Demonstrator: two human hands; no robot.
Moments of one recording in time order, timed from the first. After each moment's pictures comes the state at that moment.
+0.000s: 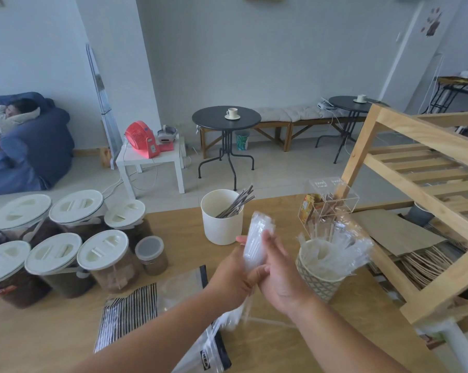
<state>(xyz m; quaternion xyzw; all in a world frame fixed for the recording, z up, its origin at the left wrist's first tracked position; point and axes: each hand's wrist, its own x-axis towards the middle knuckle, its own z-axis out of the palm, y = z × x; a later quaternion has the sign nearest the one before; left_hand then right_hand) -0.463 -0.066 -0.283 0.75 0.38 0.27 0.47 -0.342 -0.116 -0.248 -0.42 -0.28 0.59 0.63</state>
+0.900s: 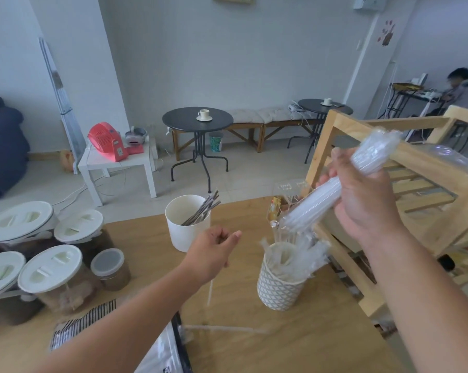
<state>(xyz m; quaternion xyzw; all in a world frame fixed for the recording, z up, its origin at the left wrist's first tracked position) -0.421 -0.040 -0.227 0.67 0.46 0.28 0.50 -0.184 -0.139 -0.087 -0.47 -0.37 0.29 0.75</state>
